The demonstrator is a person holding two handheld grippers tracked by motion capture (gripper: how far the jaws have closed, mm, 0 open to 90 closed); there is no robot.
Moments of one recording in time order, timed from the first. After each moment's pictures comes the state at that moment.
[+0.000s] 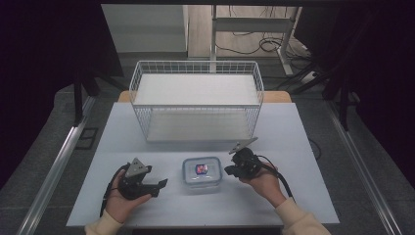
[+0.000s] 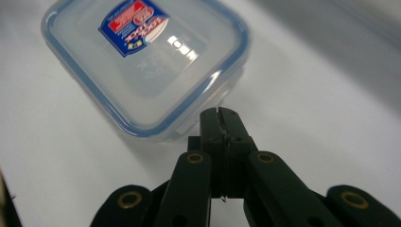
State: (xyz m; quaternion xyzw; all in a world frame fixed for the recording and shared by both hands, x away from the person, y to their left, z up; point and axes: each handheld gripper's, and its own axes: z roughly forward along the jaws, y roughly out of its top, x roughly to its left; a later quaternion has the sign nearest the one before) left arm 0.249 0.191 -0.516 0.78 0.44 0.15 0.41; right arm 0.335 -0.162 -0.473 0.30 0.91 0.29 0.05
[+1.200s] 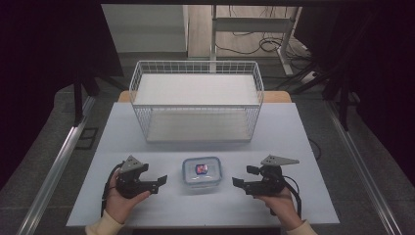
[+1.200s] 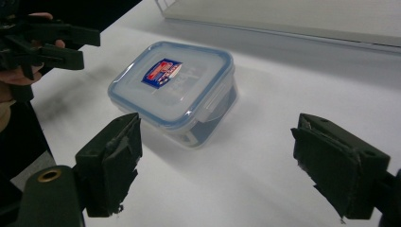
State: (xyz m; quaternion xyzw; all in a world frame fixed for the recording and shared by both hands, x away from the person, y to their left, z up) left arm 0.251 0.194 -0.506 0.74 0.49 0.13 0.44; right arm 0.289 -0.223 -0.483 0.39 0.79 0.48 0.03
